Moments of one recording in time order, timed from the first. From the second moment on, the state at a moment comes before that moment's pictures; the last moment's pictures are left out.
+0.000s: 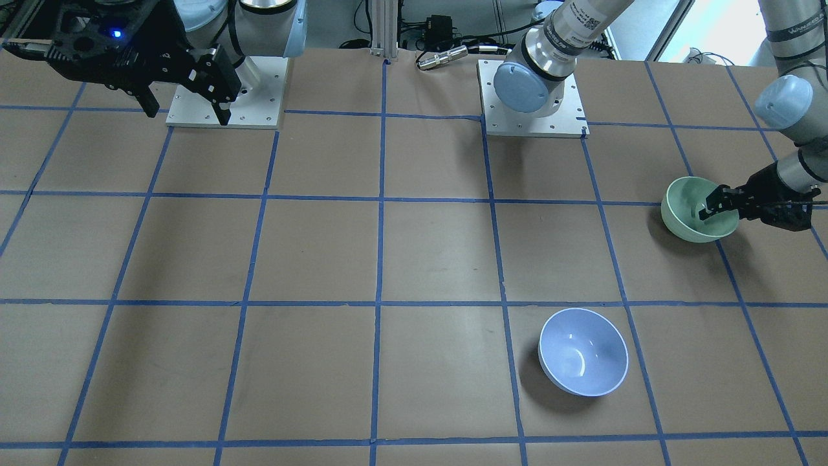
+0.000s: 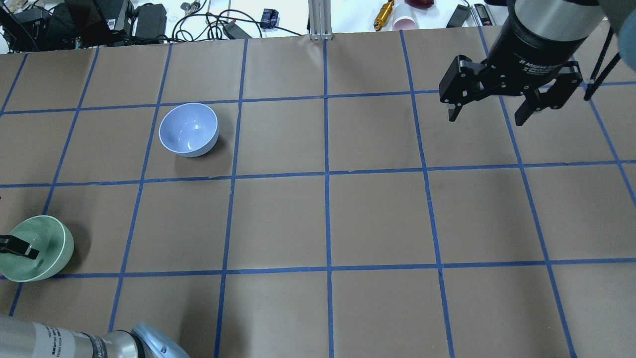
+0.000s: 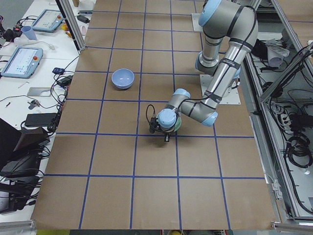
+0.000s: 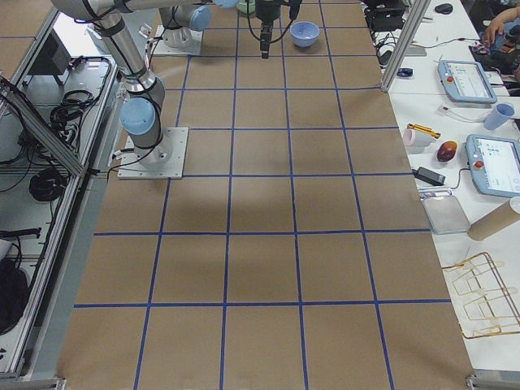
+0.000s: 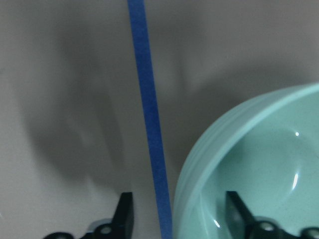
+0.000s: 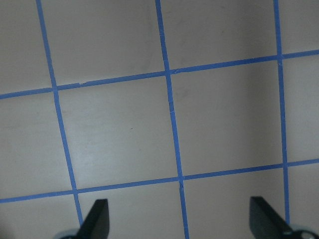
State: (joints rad) left arm -0.55 -1.92 -1.95 -1.05 1.56 1.15; right arm 1.58 -1.67 1.55 -1.46 -1.56 0.13
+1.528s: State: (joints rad) left arm -0.55 -1.91 -1.95 -1.06 1.56 1.14; right arm 1.58 -1.67 1.55 -1.46 -1.56 0.13
